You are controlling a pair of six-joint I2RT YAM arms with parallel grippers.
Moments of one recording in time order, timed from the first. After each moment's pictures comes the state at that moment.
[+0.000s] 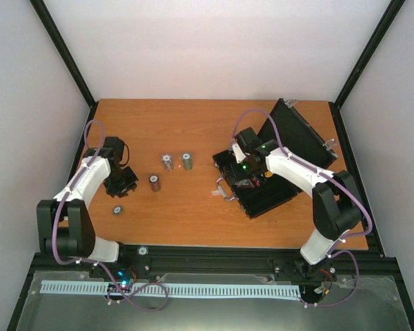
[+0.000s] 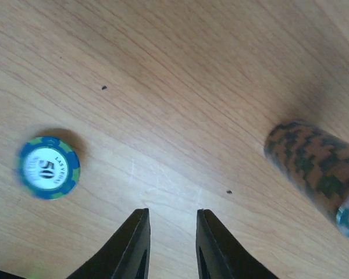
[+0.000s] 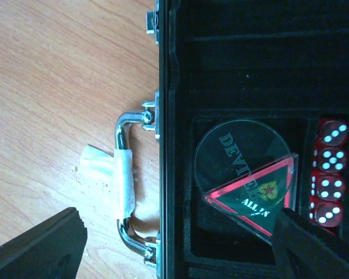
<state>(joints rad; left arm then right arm) 0.00 1.43 0.98 -1.04 0.06 -0.68 0.55 1.67 1.20 -0.72 -0.17 0.11</state>
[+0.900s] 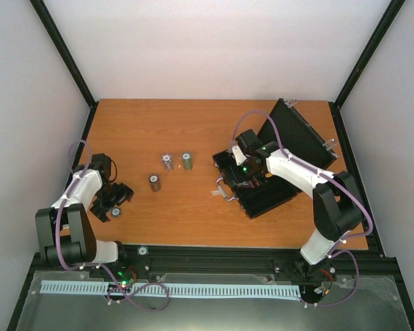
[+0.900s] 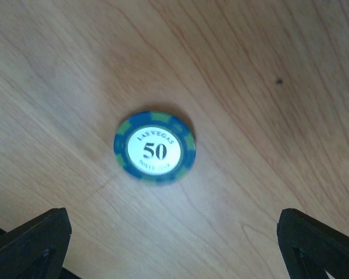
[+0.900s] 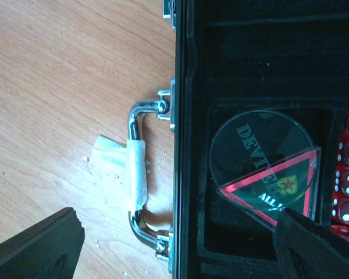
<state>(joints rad) 0.16 1.34 0.80 -1.04 0.01 -0.76 0.55 1.67 1.19 -0.72 -0.21 0.11</state>
